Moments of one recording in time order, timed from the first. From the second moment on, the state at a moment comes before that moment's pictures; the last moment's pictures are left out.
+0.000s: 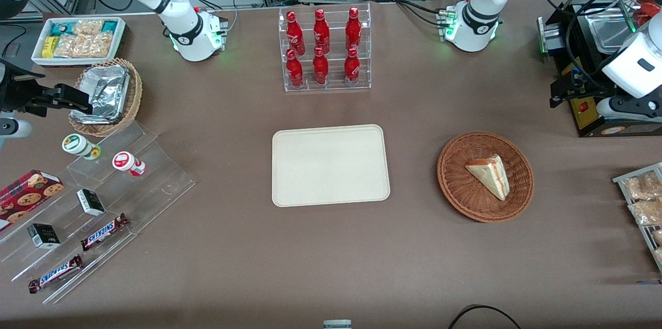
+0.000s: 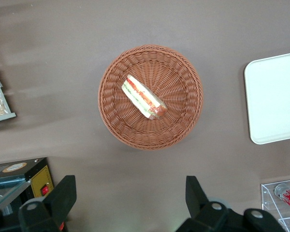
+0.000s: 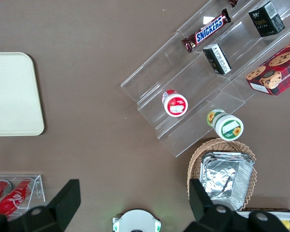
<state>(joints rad) -0.01 -0.04 -0.03 -1.66 -0.01 1.58 0.11</state>
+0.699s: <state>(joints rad) -0.01 0.08 -0.03 -1.80 0.04 1.87 0.10</state>
